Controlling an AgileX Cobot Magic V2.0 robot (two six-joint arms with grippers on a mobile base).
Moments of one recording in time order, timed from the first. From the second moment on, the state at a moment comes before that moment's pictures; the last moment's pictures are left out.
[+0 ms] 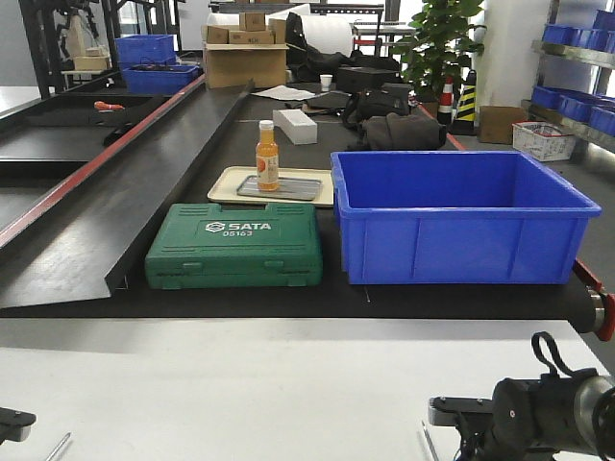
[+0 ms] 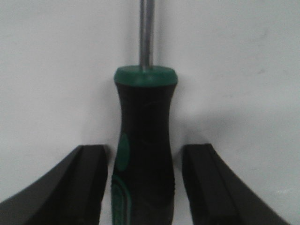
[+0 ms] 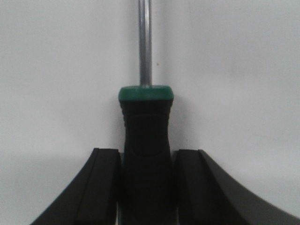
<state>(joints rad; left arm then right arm) 0.12 1.99 -1.11 0.00 0.76 0.29 0.21 1.98 -1.09 0.14 0.59 0.07</state>
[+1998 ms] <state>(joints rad) -0.02 0.57 -0.61 -0.24 0.57 0.28 0.21 0.58 -0.58 0.09 0.40 0.00</state>
